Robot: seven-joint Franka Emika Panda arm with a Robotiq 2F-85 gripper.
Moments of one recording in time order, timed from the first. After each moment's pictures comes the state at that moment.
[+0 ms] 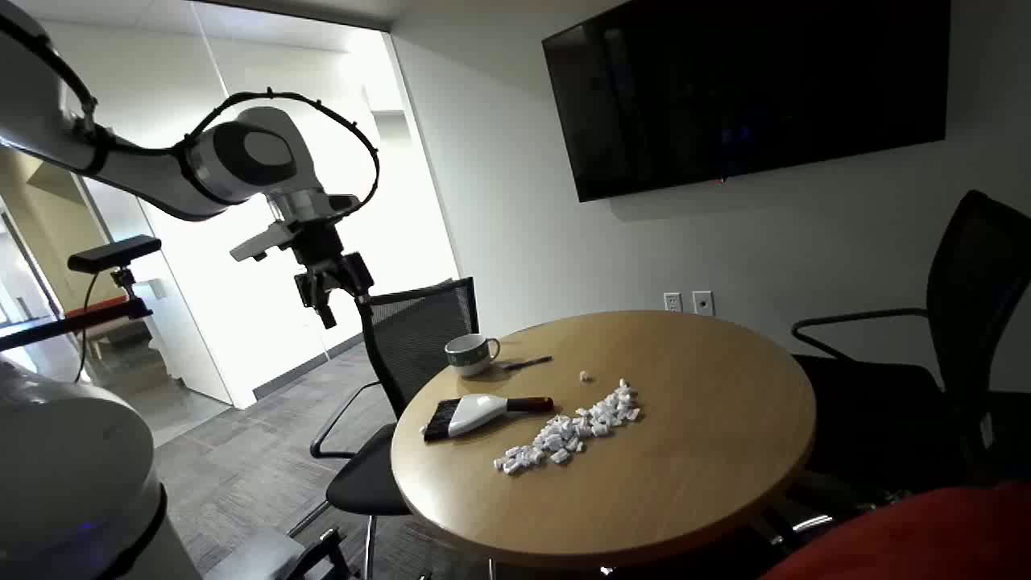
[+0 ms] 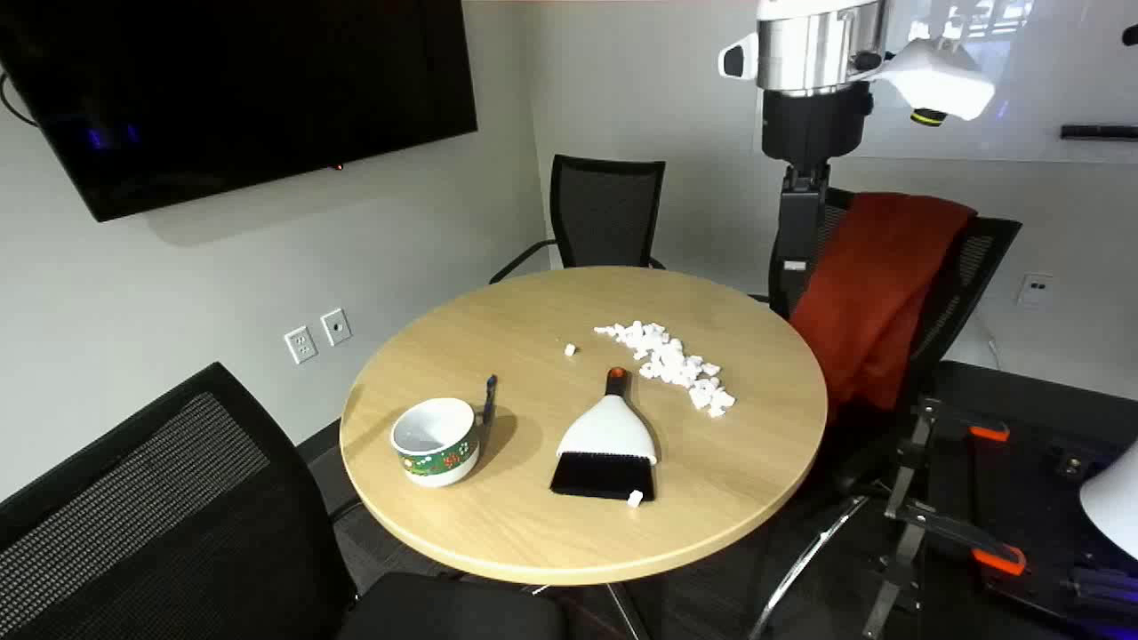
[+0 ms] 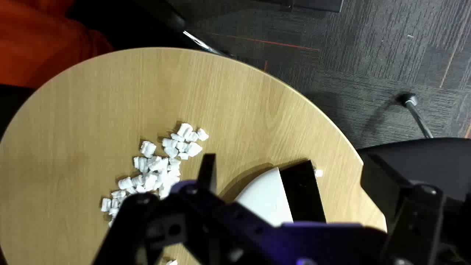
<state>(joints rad) 0.09 -0.46 0.24 -2.50 -0.02 1.99 0.17</state>
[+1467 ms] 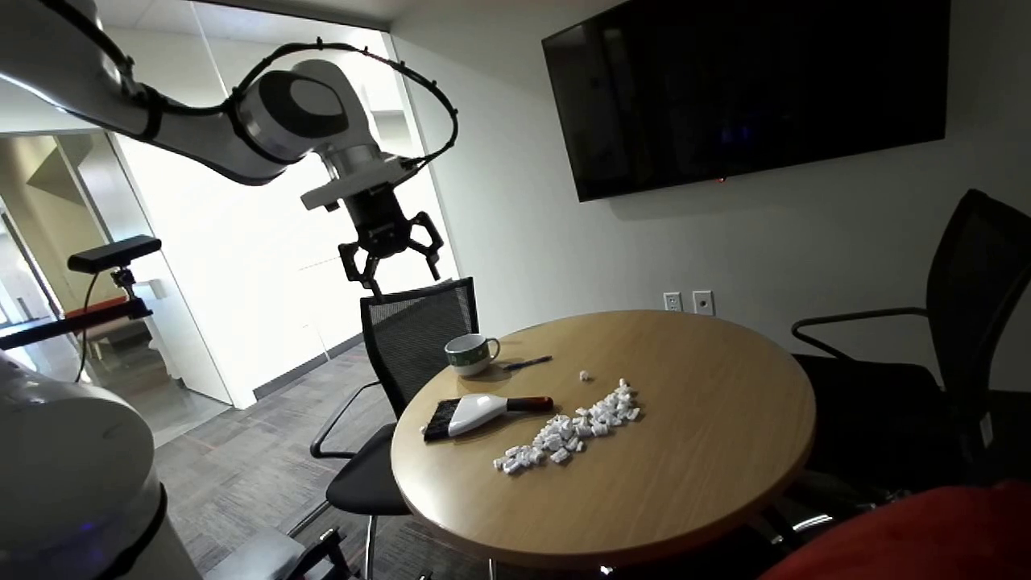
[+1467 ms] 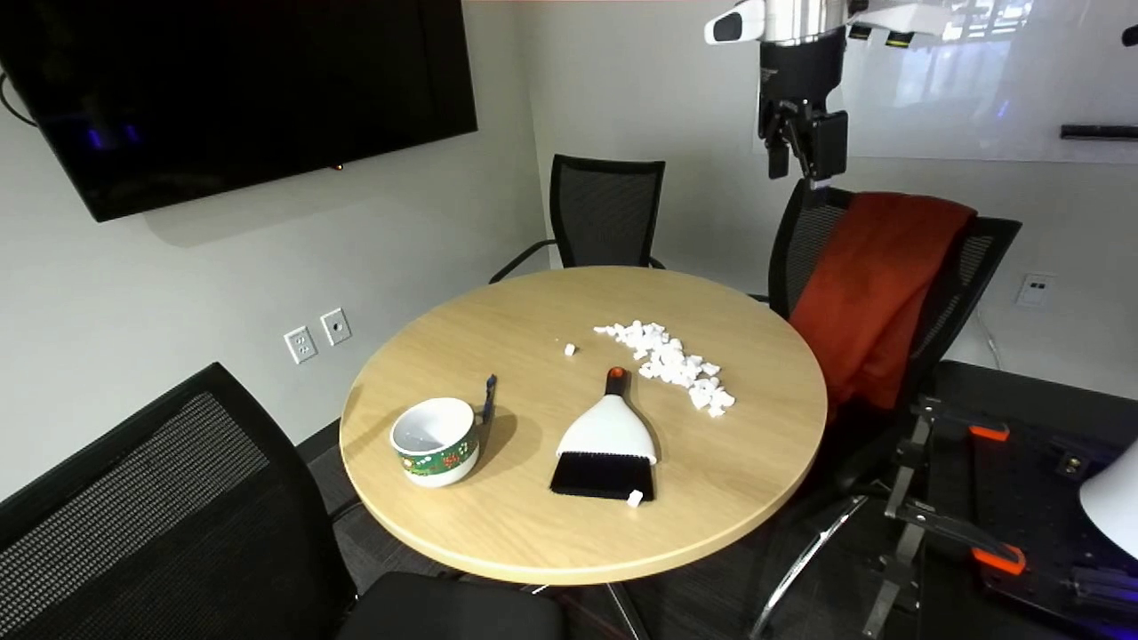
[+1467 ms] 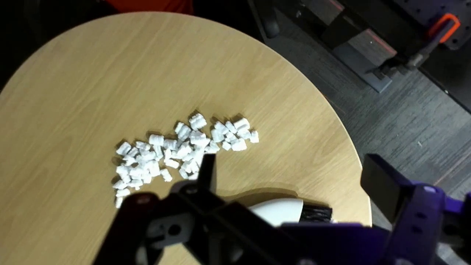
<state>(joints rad) 0.09 -0.42 -0.02 -2.39 -0.23 1.91 -0.52</state>
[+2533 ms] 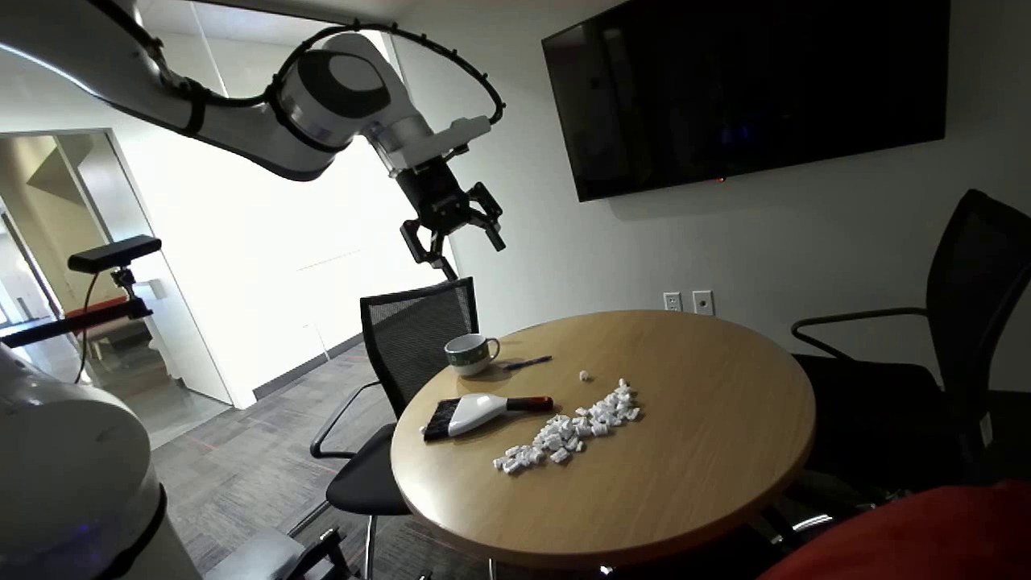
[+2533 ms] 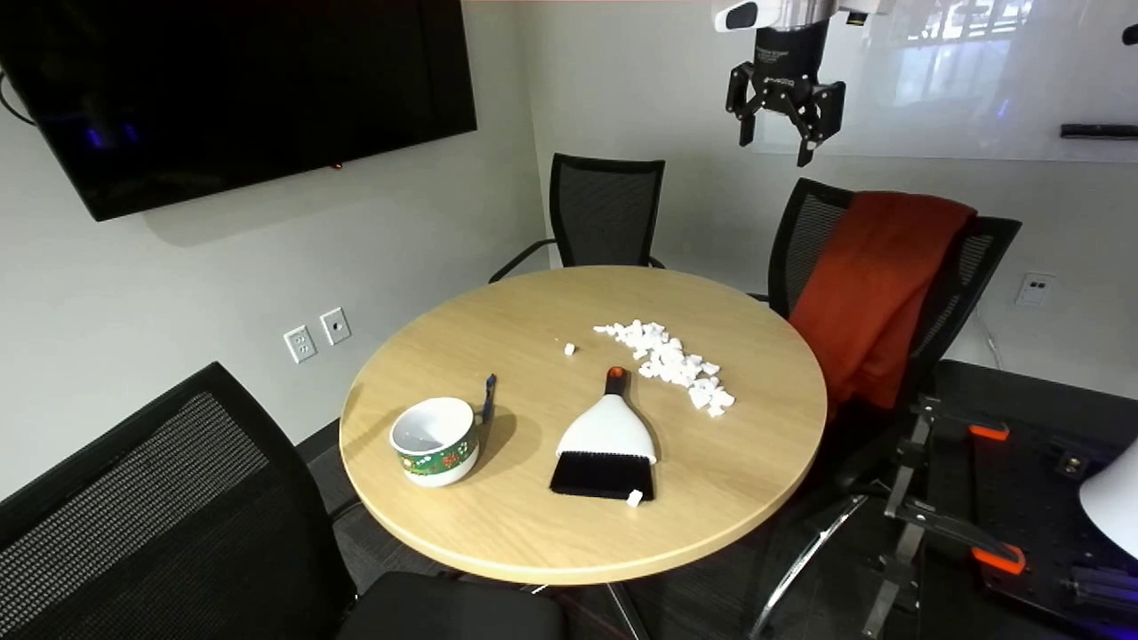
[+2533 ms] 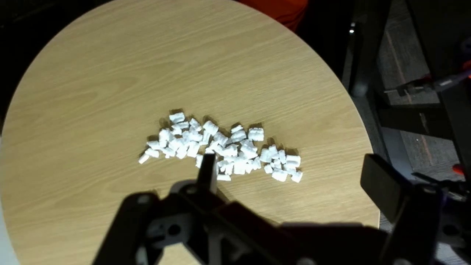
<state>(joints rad) 0.07 -0.38 -0.18 -2.35 -0.42 2.09 -1.14</state>
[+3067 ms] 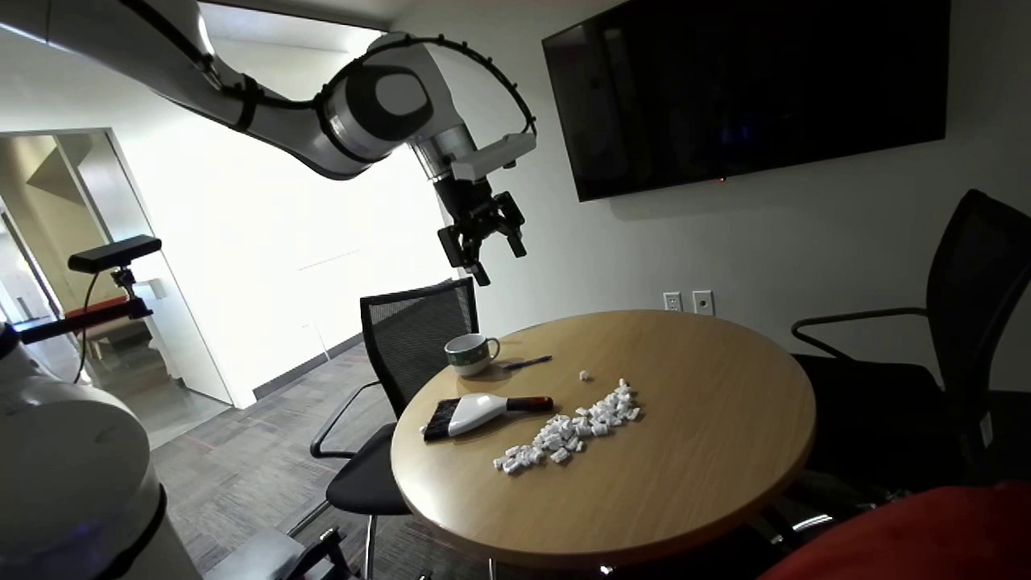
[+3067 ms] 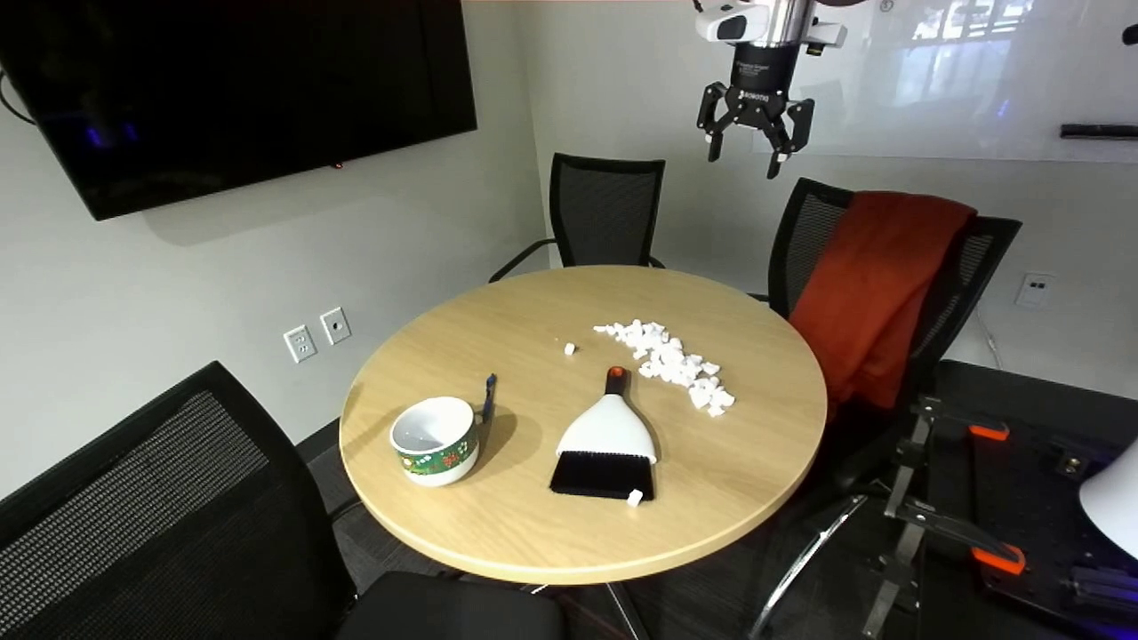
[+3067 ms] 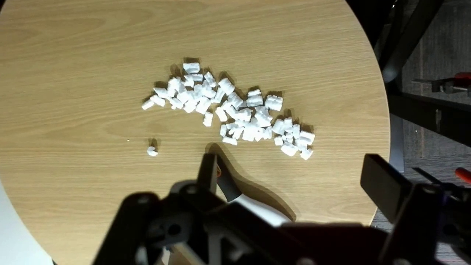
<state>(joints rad) 0.06 -0.26 -0.26 -2.30 -0.23 2.24 -1.49</state>
